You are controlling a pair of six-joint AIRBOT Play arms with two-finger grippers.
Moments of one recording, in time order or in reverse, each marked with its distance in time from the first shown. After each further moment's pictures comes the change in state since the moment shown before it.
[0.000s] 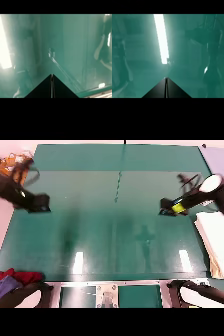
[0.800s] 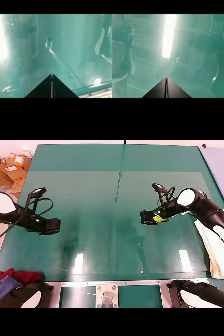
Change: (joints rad) left arm -0.073 0.150 -0.320 0.002 0.137 -0.065; right arm 0.202 0.035 -0.113 0.066 -0.121 -0.043
